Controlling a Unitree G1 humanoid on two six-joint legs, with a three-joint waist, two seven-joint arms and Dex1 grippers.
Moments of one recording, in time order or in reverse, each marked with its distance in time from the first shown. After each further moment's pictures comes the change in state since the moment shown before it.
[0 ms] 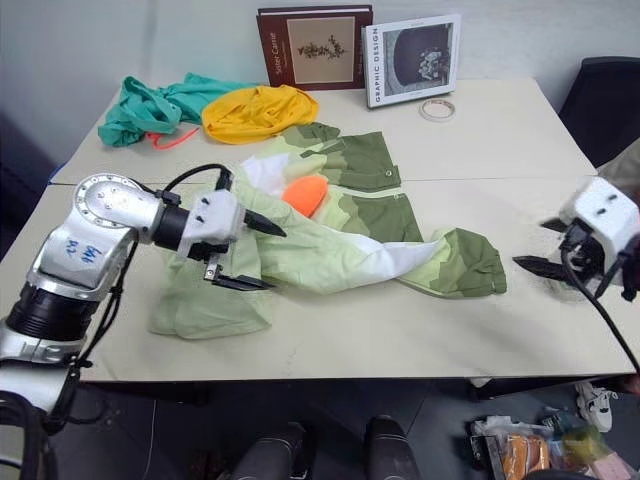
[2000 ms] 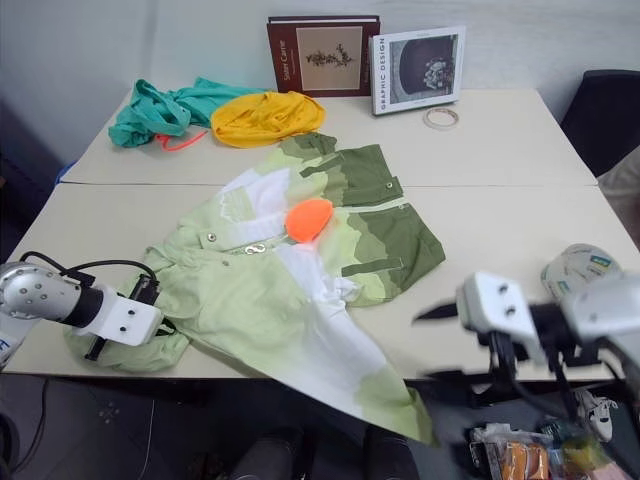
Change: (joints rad) left arm 0.492 0.362 0.159 0.140 0.142 -0.566 0.010; right arm 0.088 0.008 0.148 -0.272 0.126 -0.071 0.067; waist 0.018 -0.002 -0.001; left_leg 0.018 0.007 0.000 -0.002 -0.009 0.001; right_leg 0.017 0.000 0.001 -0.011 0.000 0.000
